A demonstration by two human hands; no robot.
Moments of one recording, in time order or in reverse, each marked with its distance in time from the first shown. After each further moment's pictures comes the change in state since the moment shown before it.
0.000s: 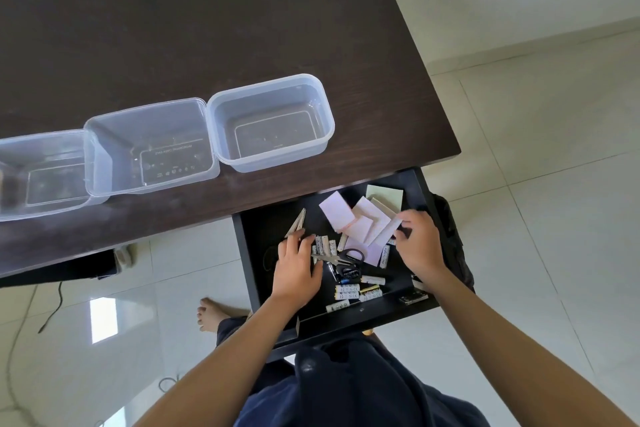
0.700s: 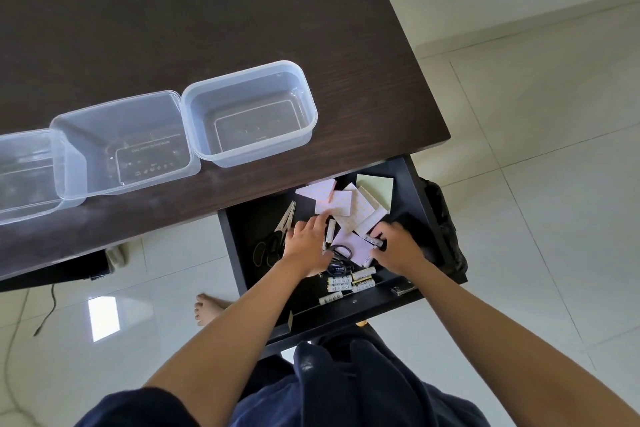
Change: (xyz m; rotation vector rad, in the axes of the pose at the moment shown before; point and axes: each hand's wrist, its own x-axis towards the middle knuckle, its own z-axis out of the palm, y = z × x) left_hand 0.045 0.030 0.004 0.171 -0.376 0.046; right_hand -0.004 0.027 0.027 -0.214 -0.415 0.047
